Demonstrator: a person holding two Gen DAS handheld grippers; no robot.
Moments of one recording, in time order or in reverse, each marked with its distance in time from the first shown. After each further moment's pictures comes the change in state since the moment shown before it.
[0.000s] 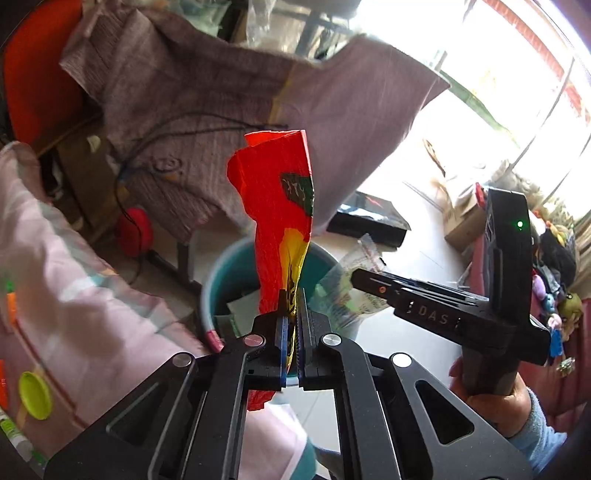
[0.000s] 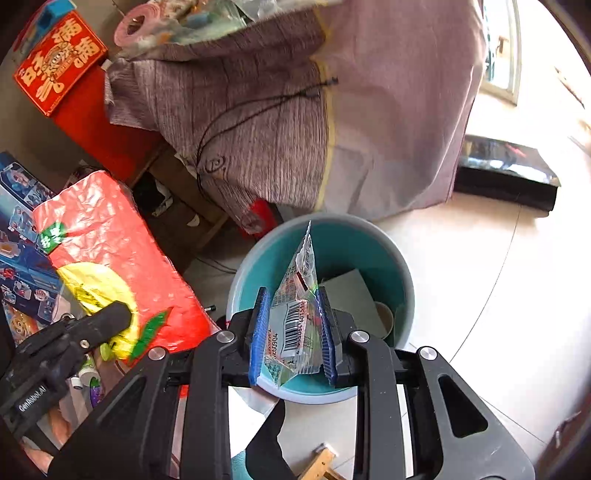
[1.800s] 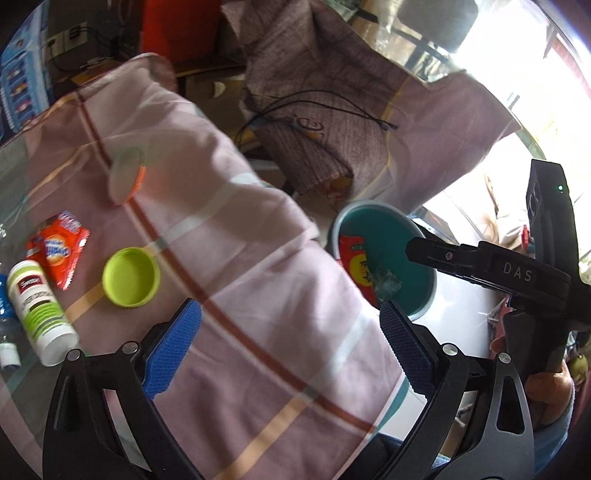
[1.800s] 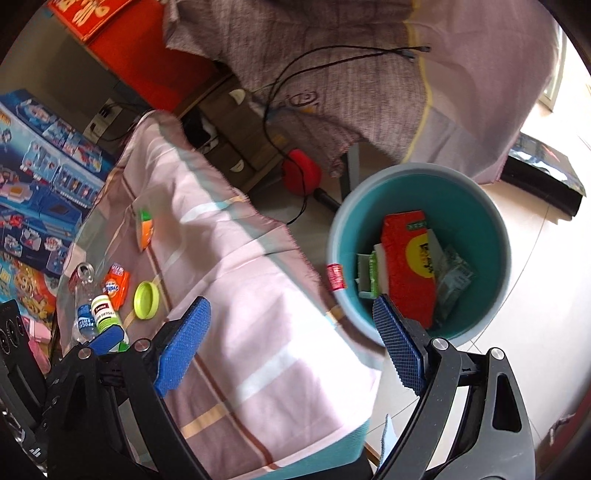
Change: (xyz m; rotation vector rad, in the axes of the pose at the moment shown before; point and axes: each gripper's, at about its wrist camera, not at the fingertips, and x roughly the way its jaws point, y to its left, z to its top) left arm -0.095 0.123 -0.100 -0.262 -0.023 0.190; right arm 0.021 0.134 -0.048 -0.123 0.138 0.039
